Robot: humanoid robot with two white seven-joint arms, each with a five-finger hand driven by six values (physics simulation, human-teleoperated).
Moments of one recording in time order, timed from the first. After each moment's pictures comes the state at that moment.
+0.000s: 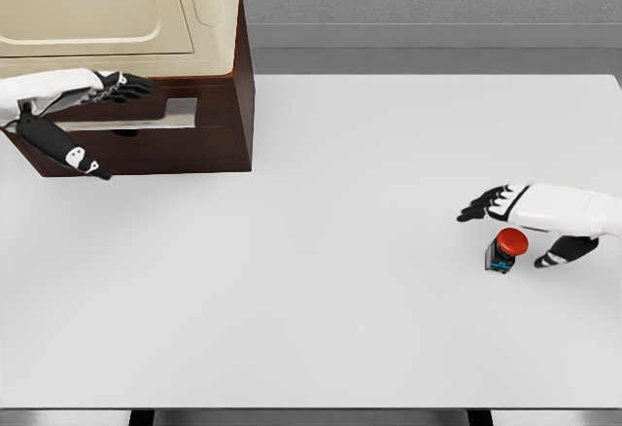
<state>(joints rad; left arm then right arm) -0.76 1.13 -0.68 -1.76 0.47 0.23 -0.61 -0.29 -1.06 0.44 -1.61 0.14 -0.61 0.61</state>
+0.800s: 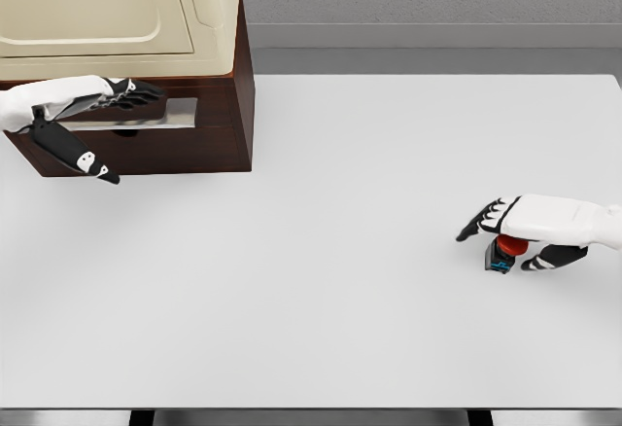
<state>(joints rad) -0.74 1.10 -0.67 -1.76 0.43 0.25 -0.61 -0.30 -1.05 0.48 -1.60 0.19 -0.61 0.61</state>
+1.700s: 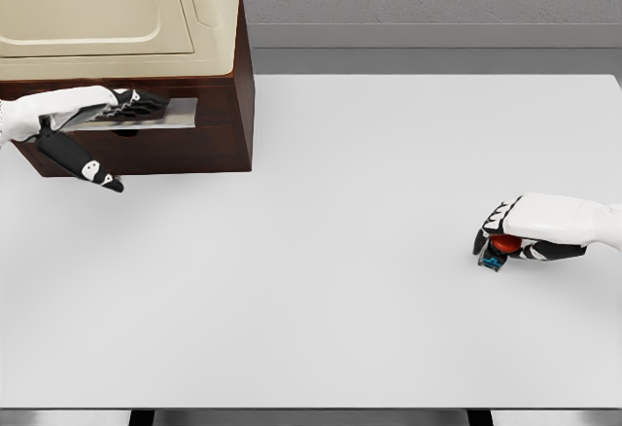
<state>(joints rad) -0.70 1.08 -0.66 -1.75 0.43 0.25 -0.61 -0.31 -1.05 0.47 -1.60 0.20 -0.61 0.61</state>
